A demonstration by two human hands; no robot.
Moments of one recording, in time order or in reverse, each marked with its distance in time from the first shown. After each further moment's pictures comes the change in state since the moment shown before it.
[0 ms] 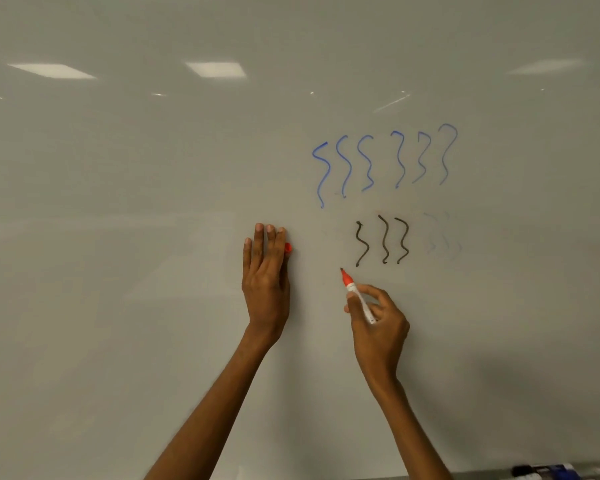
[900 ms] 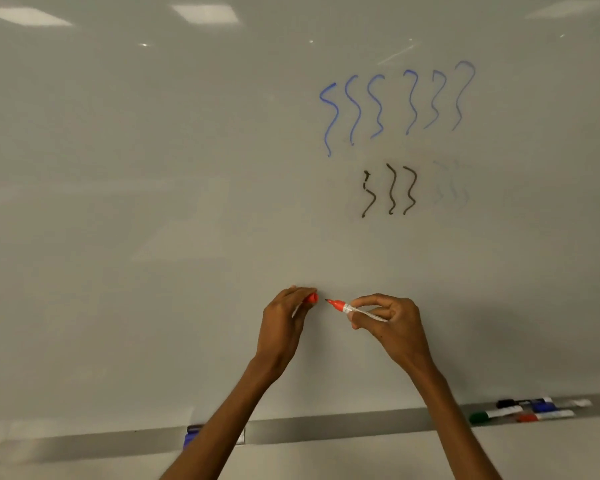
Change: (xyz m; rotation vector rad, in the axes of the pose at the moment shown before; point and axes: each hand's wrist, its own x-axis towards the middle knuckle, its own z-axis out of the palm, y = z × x) left_hand -0.116 0.024 -0.059 -0.348 -0.558 -0.344; right_hand -0.038 0.017 -0.062 -0.135 -0.559 0.160
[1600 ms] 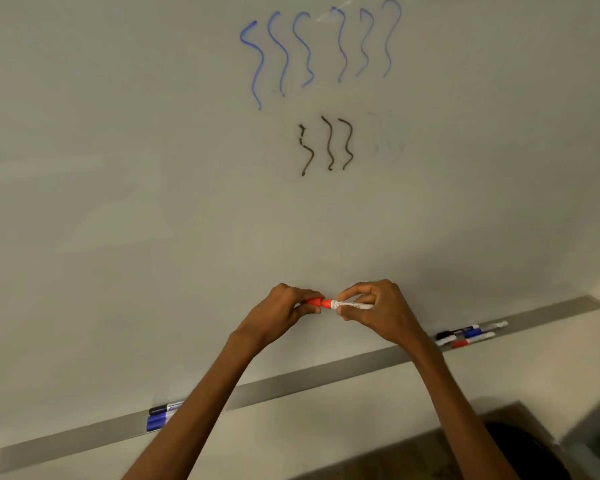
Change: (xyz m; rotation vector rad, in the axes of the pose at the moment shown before) left_hand -0.009 0.020 0.048 -0.027 -0.714 0.183; right_hand -0.035 0.050 -0.055 -0.266 -0.139 0.111
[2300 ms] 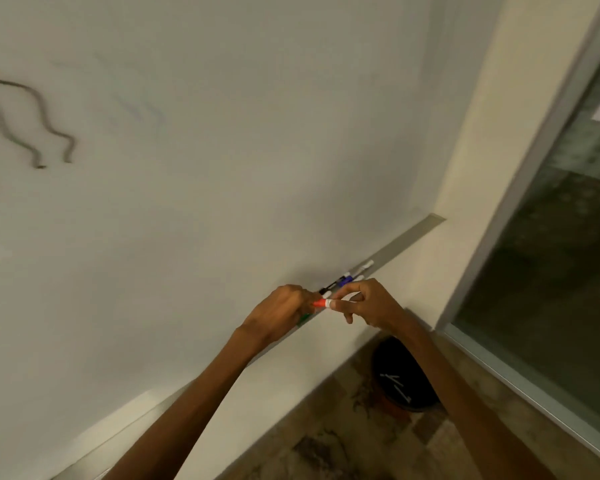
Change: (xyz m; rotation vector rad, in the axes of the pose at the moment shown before) left_hand 0.170 0.106 0.219 0.082 -0.303 0.280; right_hand -0.091 0.182 -0.169 0.081 0.087 0.500
